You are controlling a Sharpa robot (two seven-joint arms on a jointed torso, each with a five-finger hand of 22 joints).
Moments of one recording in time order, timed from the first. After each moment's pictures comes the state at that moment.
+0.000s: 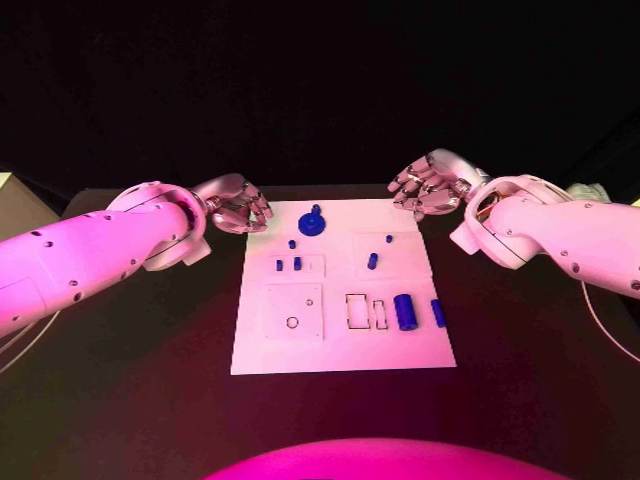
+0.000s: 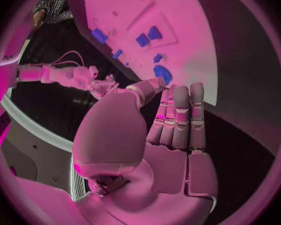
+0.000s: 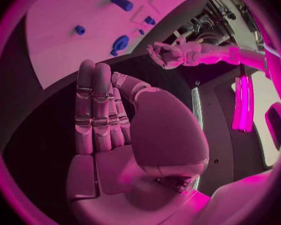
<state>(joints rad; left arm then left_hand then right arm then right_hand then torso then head) 1.24 -0.72 -0.03 1.21 -1.05 -0.13 0.09 1.36 -0.18 0.58 -0.02 0.23 0.86 0.18 0.26 0.34 0.96 0.12 0.46 0.13 1.08 0.05 1.21 0.47 0.17 0.85 0.15 1.05 0.81 1.32 -0.83 -0.16 1.36 -1.02 -0.42 0.08 1.37 -0.19 0.49 -0.05 0.19 1.01 0.15 0.18 0.23 1.22 0.08 0.09 0.07 1.47 -0.01 0.53 0.58 0.18 1.32 0.06 0.51 0.34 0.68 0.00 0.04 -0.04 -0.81</state>
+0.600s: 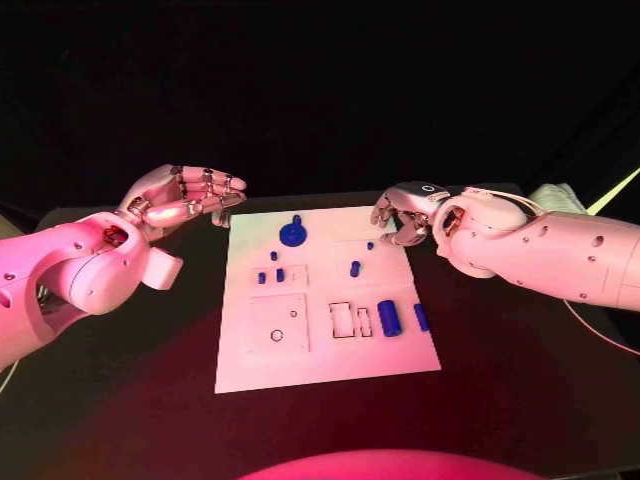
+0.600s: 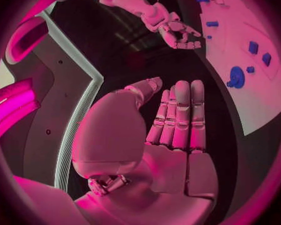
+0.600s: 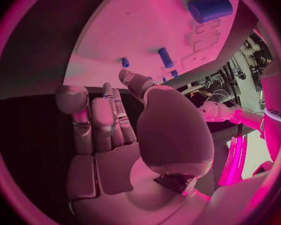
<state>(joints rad) 1.24 -0.93 -0.02 1.51 -0.31 -0.12 0.36 1.35 -0.18 0.54 0.02 0.23 0.86 0.19 0.26 0.34 0.93 0.13 0.47 0.13 1.03 0.06 1.13 0.42 0.17 0.82 0.16 0.96 0.76 1.28 -0.79 -0.16 1.33 -1.53 -0.31 -0.08 1.29 -0.25 0.53 -0.03 0.14 1.00 0.15 0.16 0.25 1.13 0.10 0.07 0.07 1.46 0.00 1.14 1.07 0.14 1.40 0.09 0.99 0.86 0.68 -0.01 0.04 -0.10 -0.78</state>
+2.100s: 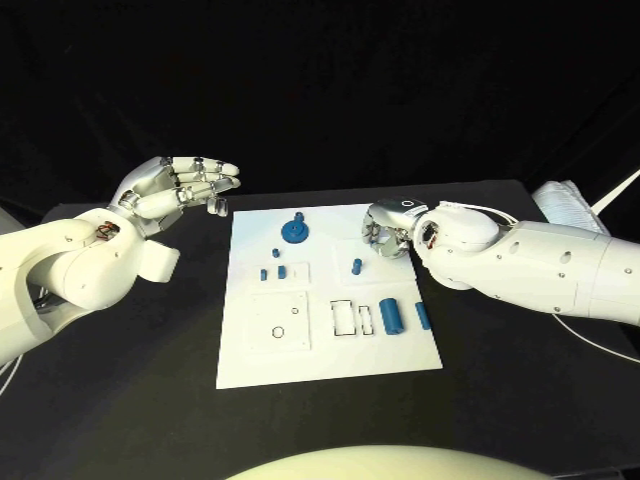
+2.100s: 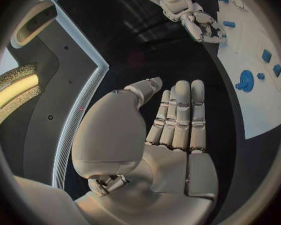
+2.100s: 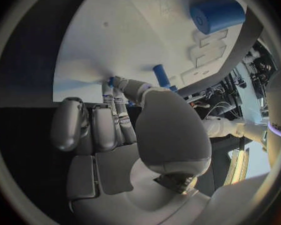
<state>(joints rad) 1.24 -0.95 -0.02 1.53 -0.20 -0.11 0.40 1.35 -0.18 0.54 0.02 0.23 0.86 0.19 0.26 0.35 0.92 0.13 0.47 0.13 1.03 0.06 1.13 0.42 0.17 0.82 0.16 0.96 0.75 1.23 -0.72 -0.16 1.32 -1.63 -0.26 -0.18 1.33 -0.16 0.72 -0.07 0.08 1.08 0.14 0.23 0.32 1.20 0.09 0.12 0.07 1.47 -0.01 1.30 1.19 0.09 1.43 0.09 1.24 1.16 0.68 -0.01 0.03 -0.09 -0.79</state>
